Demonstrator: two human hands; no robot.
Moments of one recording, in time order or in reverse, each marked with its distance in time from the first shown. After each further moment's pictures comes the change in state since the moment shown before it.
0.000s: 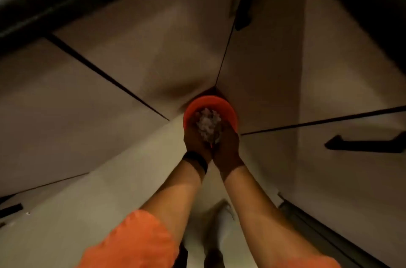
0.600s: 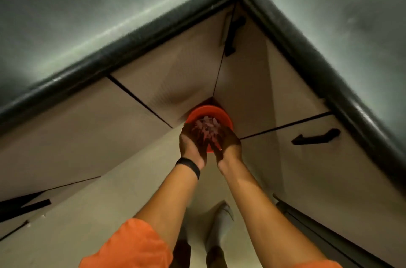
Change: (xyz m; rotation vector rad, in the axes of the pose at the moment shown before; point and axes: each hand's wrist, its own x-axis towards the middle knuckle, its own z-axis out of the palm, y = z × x) left_hand -0.087 0.034 0.018 0.059 0.046 -0.026; right_hand -0.060 -0.045 -0.009 -0.136 -0.039 0.027
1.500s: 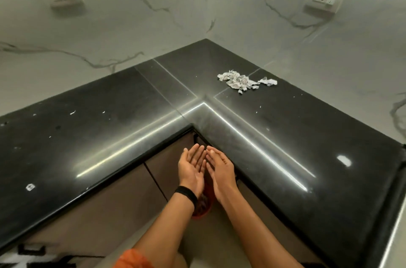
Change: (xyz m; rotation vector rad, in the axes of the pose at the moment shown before) left_hand -0.315 0.050 0.092 0.003 -0.444 0.290; right_hand -0.330 -0.182 -0.012 0.004 -0.365 -0.477
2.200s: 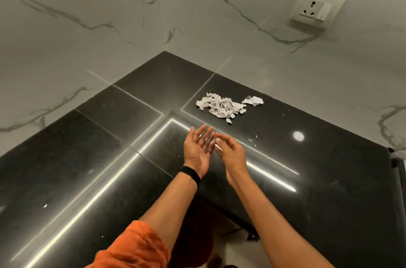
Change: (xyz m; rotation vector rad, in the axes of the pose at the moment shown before) left_hand 0.233 0.098 0.155 0.156 -0.338 -0.249; right_hand 0.229 -0.092 0.070 -0.079 0.271 -0.306
